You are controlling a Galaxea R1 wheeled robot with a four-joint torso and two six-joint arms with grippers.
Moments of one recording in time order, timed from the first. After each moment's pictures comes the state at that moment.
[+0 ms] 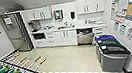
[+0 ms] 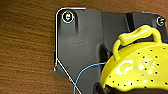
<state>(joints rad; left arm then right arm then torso) 1.51 2.97 -2.74 0.21 -0.03 -0.26 -1.54 2.80 -2.42 0.16 0.09 -0.06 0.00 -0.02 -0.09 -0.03</state>
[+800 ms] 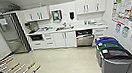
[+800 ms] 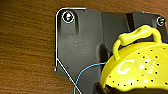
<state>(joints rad) 1.51 2.97 -2.74 0.21 -0.03 -0.26 -1.54 2.80 -2.42 0.16 0.09 -0.06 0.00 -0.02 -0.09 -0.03</state>
